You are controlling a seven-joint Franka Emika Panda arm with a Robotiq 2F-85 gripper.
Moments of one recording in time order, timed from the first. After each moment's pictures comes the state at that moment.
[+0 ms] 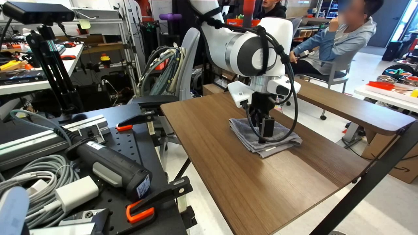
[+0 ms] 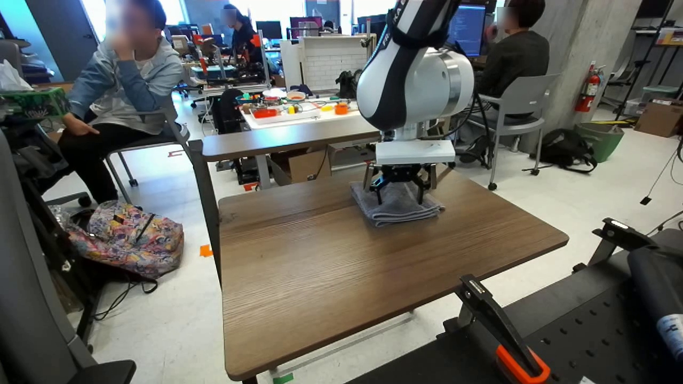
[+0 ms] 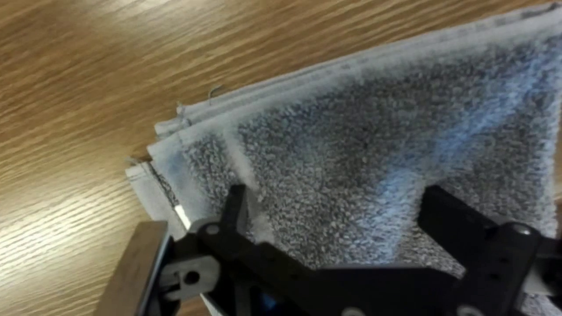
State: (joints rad) arm 0.16 1.00 -0.10 -1.58 0.04 2.58 0.42
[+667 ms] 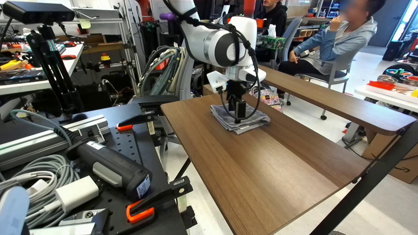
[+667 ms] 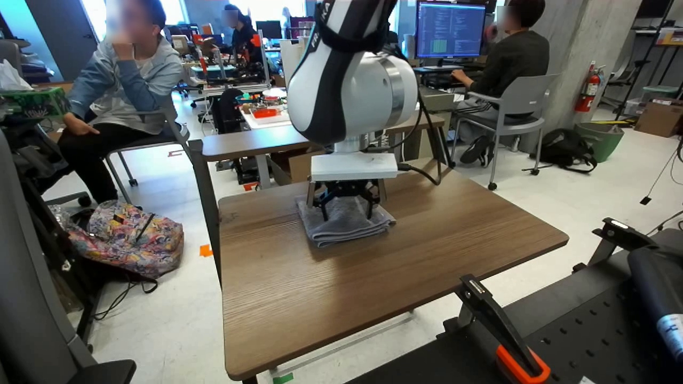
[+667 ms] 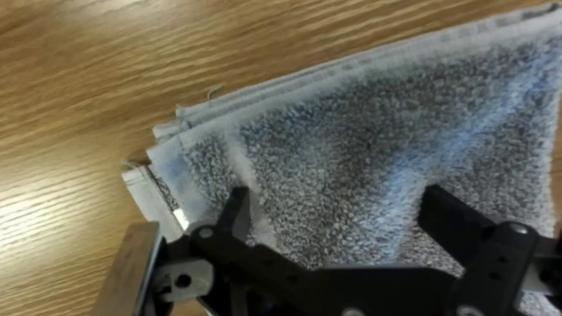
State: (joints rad) arm 0.31 1.02 -0.06 -1.54 0.04 2.58 0.52
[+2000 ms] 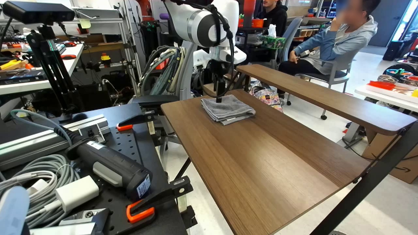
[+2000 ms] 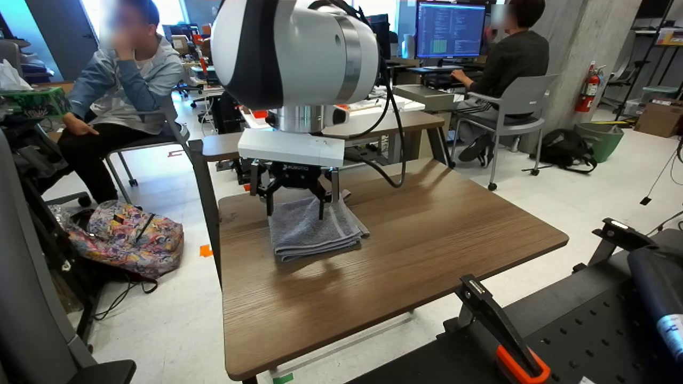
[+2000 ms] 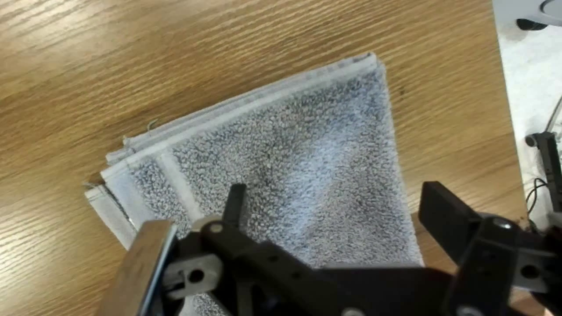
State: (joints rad) arm 0.36 0.92 0.03 -1.60 0.13 2.58 0.62
